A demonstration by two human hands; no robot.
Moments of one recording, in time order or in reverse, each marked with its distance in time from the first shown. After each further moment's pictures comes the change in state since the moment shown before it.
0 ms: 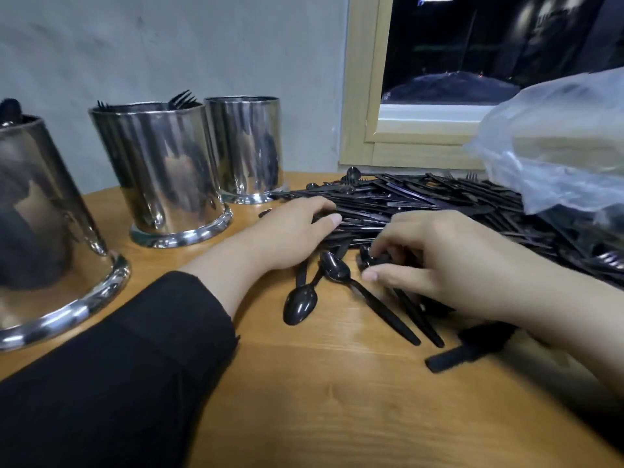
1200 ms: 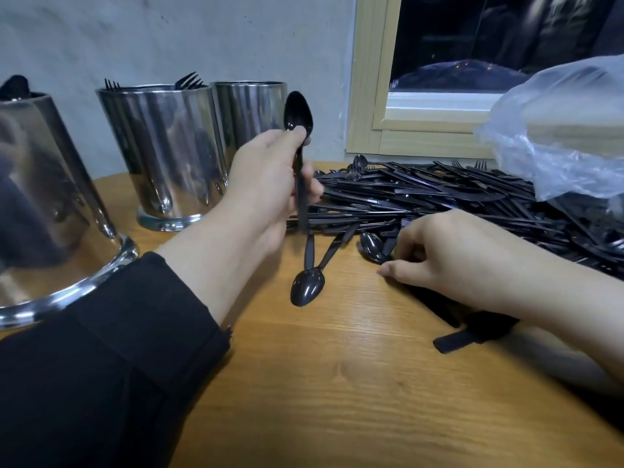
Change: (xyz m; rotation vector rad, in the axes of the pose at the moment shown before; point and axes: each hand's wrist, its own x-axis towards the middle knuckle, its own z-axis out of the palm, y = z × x) left_hand -0.023 0.019 -0.021 -1.243 0.408 -0.150; right_hand -0.005 -0.014 0.008 -0.154 -0.115 0.297
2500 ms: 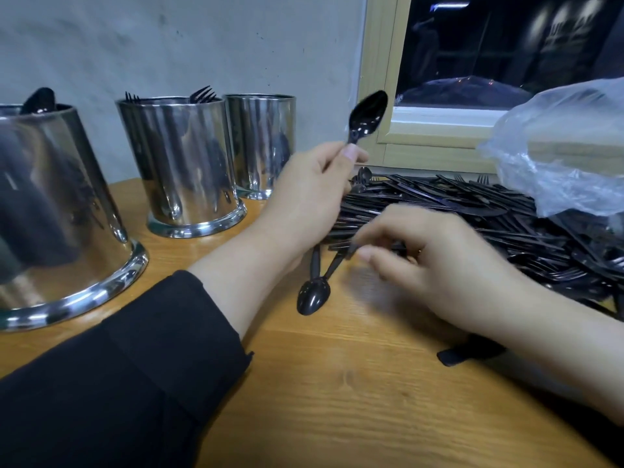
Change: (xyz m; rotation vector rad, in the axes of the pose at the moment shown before) left_hand -0.010 -0.003 0.013 0.482 -0.145 0.250; right_hand 0.002 -0.018 0.010 0.446 0.319 -0.406
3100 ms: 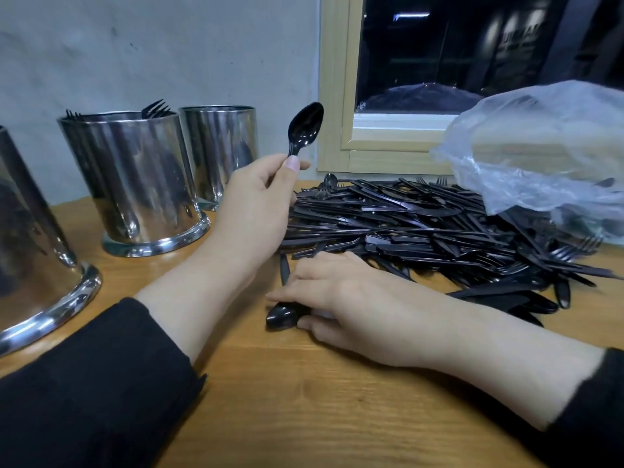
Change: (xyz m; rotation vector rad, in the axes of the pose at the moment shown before) left_hand 0.004 -0.011 0.002 0.009 0.122 0.062; right_hand -0.005 -0.001 0.025 -0.173 -0.346 -0.230
